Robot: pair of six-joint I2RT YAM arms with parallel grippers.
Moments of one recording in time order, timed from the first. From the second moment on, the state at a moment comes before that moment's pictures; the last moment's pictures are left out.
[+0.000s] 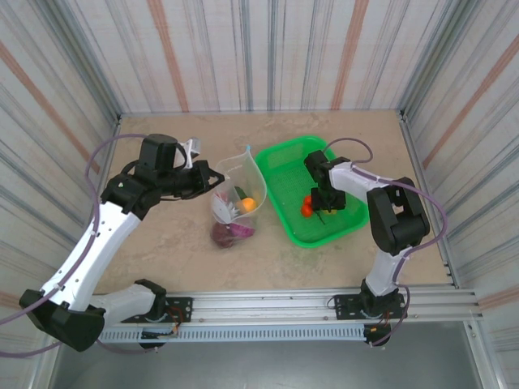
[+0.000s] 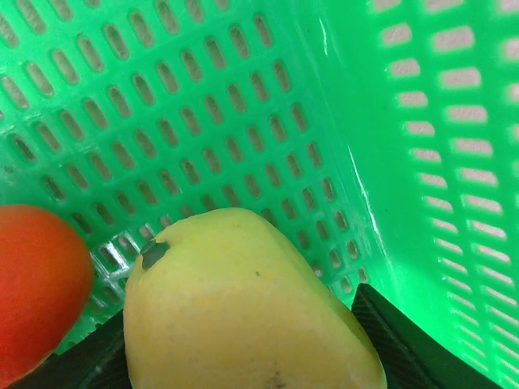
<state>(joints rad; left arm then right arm) -0.44 1.12 1.25 -0.79 0.44 -0.72 0.40 1.81 1.17 -0.85 0.23 0.41</state>
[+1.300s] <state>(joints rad) -0.43 1.17 1.28 -0.78 0.45 -0.73 0.61 1.35 1.51 -0.92 -0.02 0.46</state>
